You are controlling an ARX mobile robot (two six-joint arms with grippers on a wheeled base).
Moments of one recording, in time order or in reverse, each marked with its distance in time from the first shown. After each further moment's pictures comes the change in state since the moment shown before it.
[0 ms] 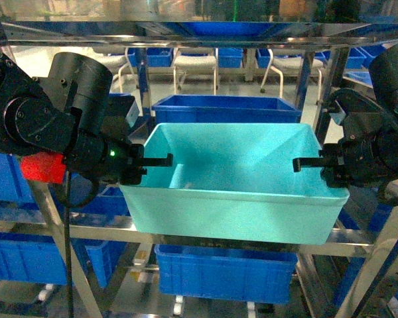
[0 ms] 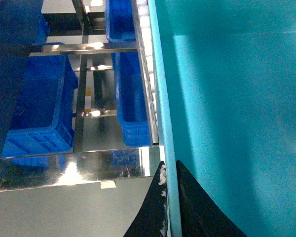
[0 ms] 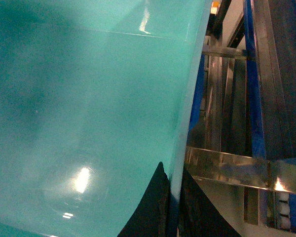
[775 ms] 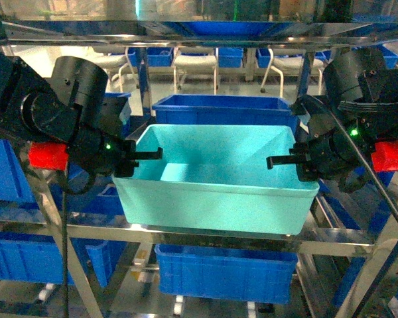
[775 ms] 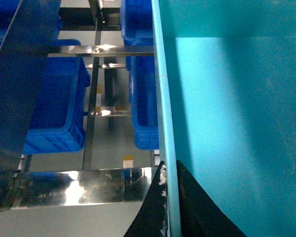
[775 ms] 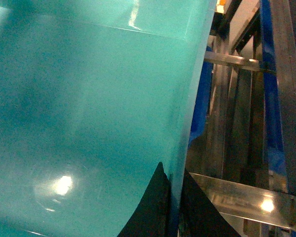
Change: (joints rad) left arm 0.041 0.117 0.171 -0.084 0.008 0.011; right arm 0.041 0.177 0.237 -0.098 0.032 -0.023
